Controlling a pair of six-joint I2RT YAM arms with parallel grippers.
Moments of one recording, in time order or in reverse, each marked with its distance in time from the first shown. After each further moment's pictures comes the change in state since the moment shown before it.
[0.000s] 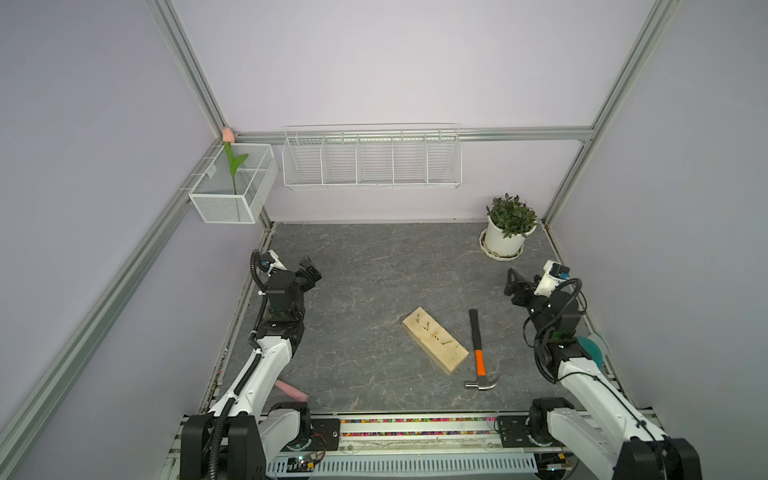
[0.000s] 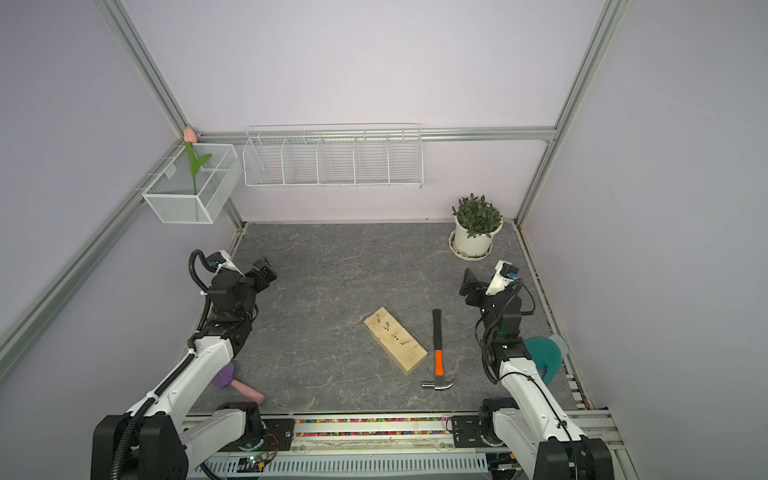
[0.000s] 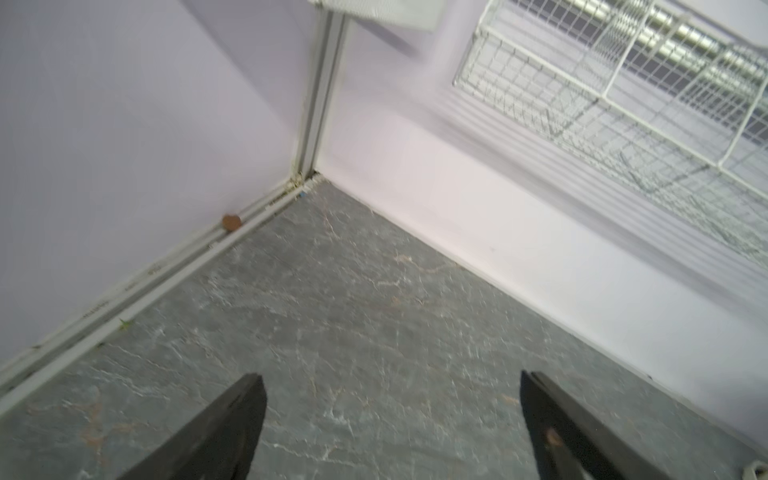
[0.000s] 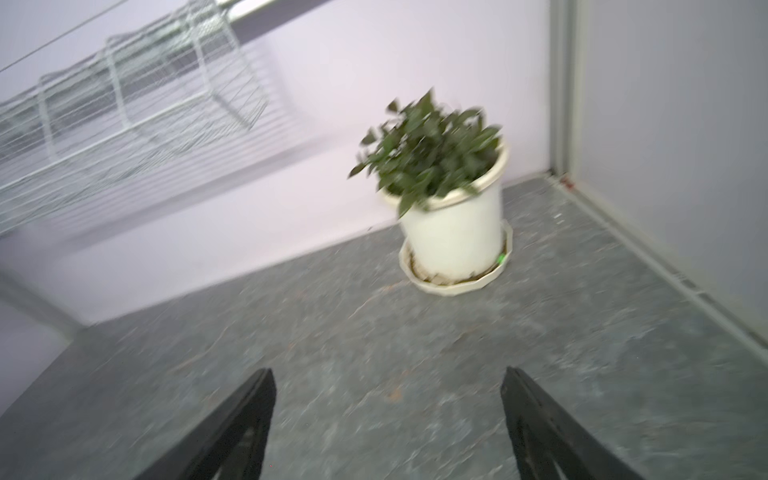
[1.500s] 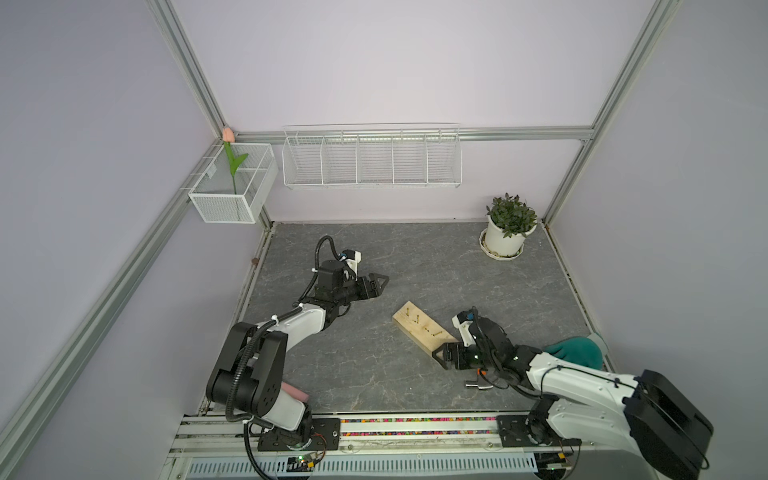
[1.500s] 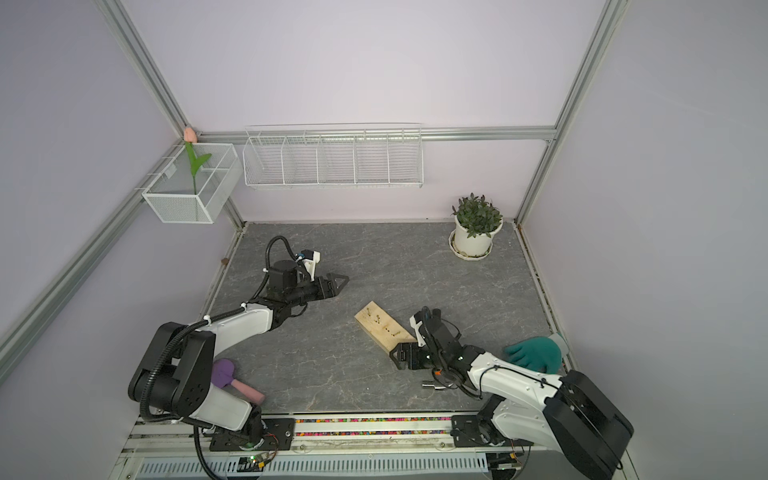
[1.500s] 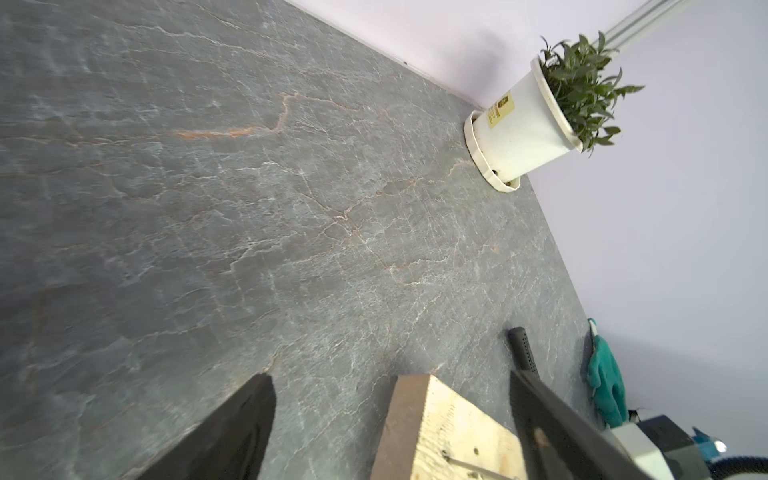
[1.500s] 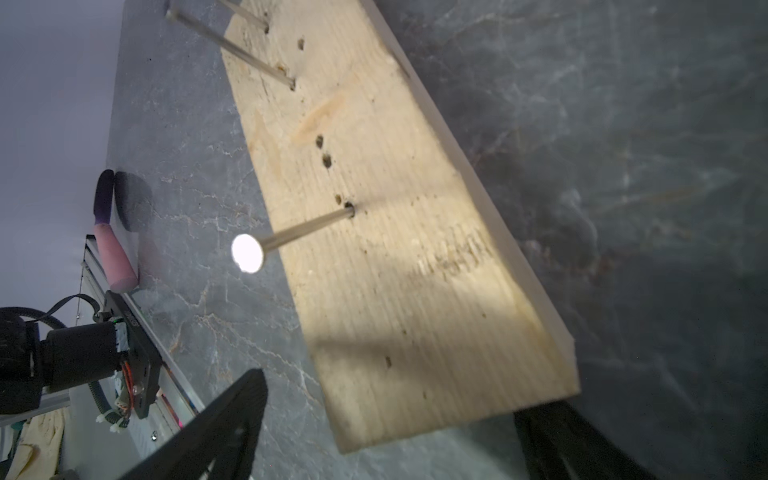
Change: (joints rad) left arm -0.245 0.417 0.115 0.071 0.686 -0.032; right arm 0.612 0.294 -0.024 -0.311 -0.218 0.319
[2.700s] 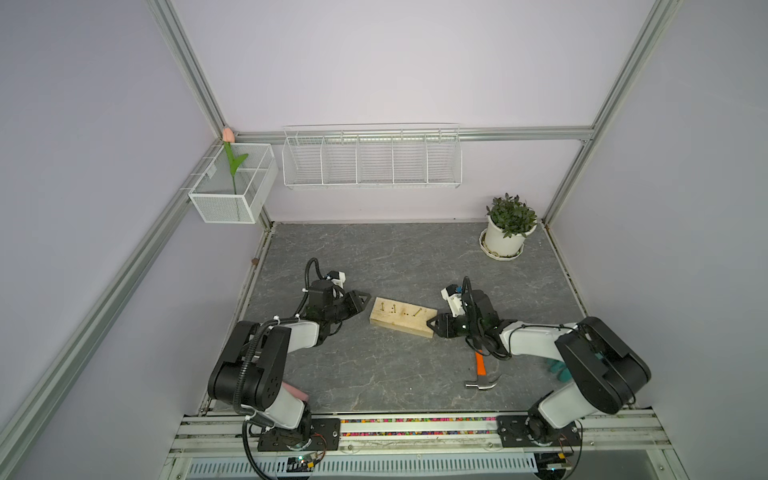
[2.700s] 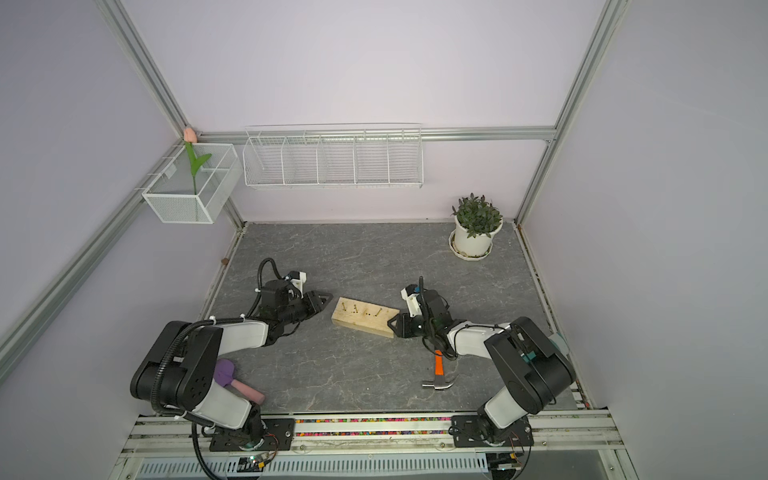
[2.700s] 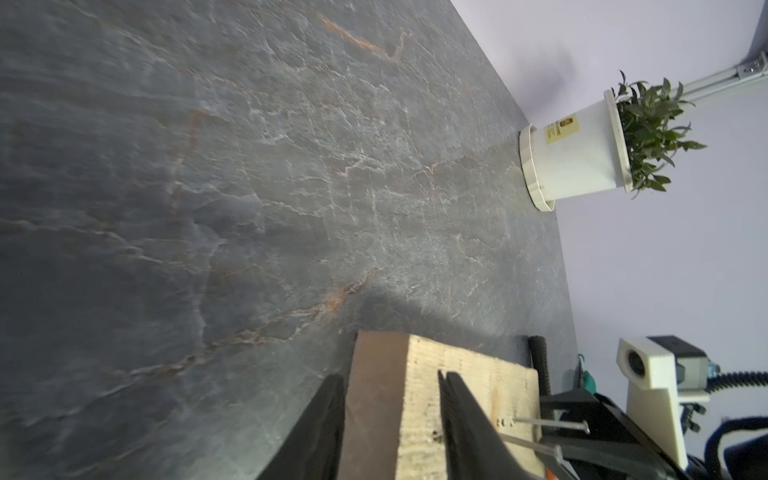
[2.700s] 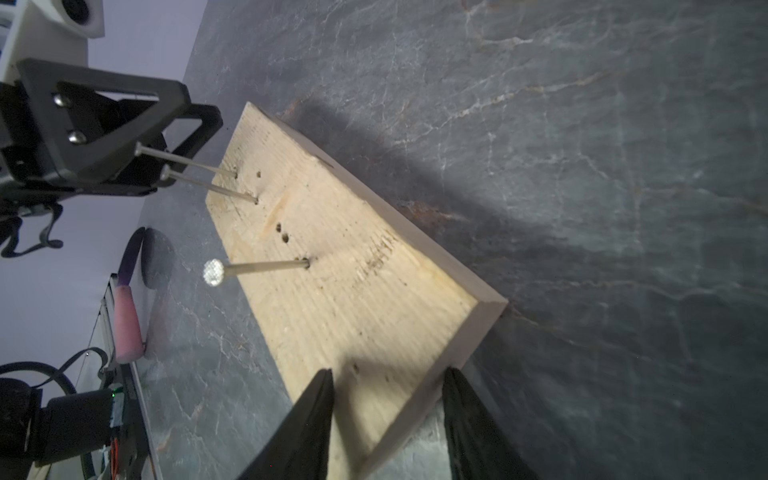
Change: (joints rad) left arm 0.060 0.063 -0.190 0.186 0.034 -0.203; right arm -0.163 0.375 0.174 0.313 -0.154 -0.160
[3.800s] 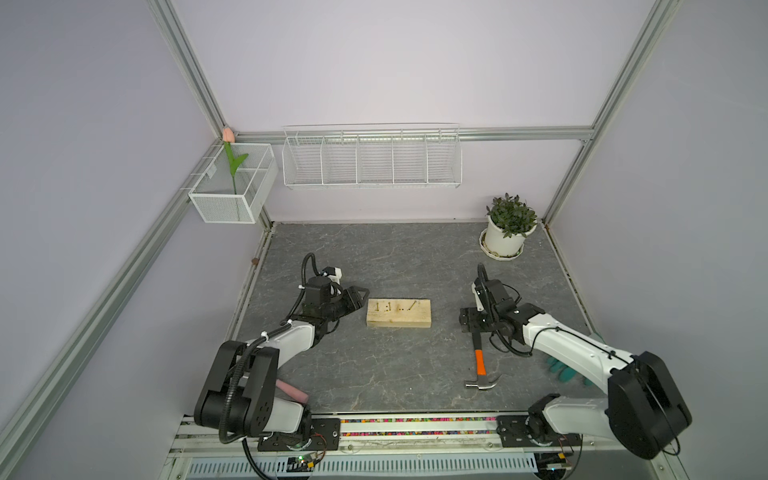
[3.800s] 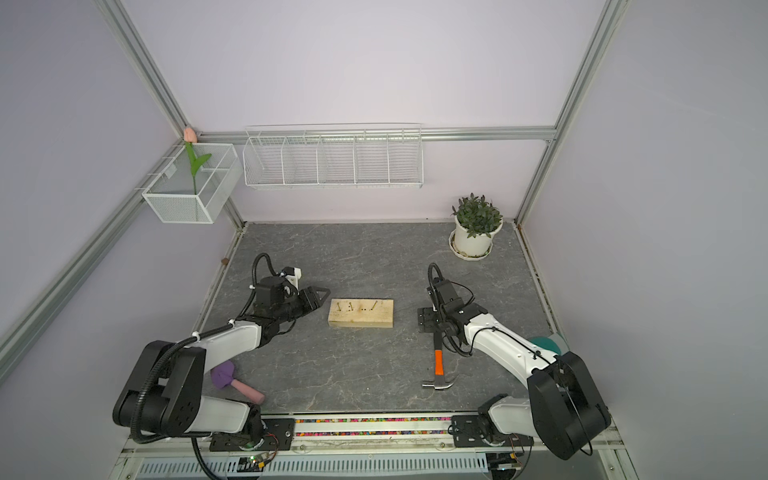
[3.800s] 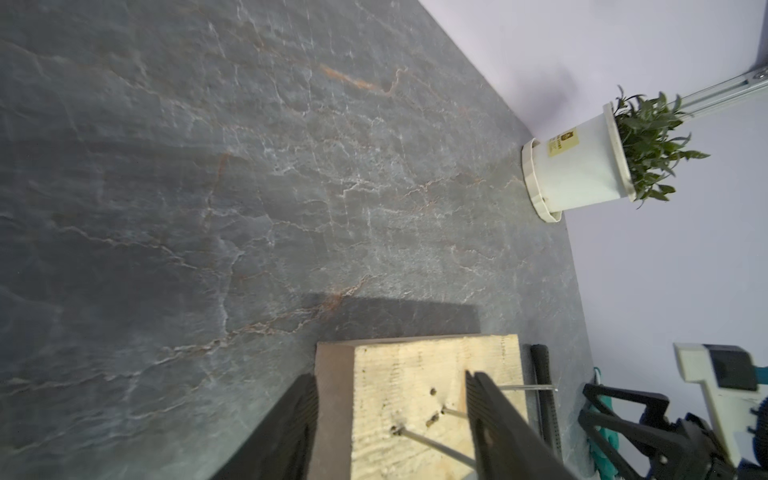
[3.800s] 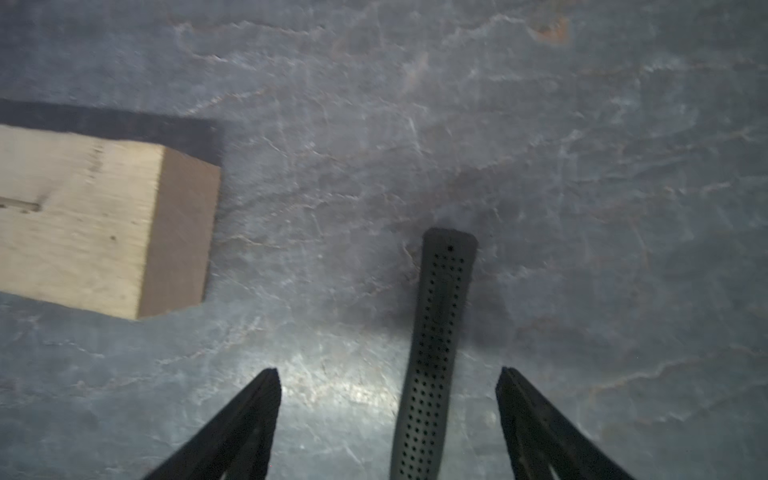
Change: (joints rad) left arm 0.005 -0.188 0.028 -0.204 -0.101 0.057; right arm -0.071 -0.278 0.166 -0.801 0.496 -0.141
